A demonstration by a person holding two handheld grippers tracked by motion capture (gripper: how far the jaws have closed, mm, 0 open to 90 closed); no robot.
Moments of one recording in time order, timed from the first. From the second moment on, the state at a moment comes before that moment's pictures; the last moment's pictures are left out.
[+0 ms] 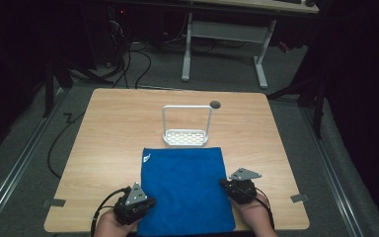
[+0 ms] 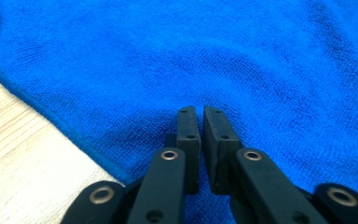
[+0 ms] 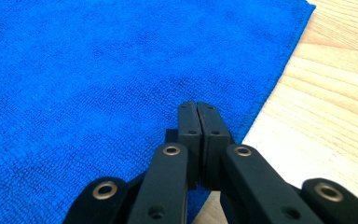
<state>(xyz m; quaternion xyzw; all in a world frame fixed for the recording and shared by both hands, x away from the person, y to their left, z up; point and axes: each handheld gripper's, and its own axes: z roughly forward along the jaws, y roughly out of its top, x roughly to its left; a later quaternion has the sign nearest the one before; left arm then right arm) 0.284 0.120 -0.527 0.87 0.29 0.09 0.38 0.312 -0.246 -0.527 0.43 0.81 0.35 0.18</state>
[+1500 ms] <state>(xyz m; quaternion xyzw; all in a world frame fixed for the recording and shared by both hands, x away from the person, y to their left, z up) 0.445 0.135 -0.533 0.78 0.46 0.17 0.38 0.307 -0.271 -0.516 0.45 0.77 0.40 0.22</state>
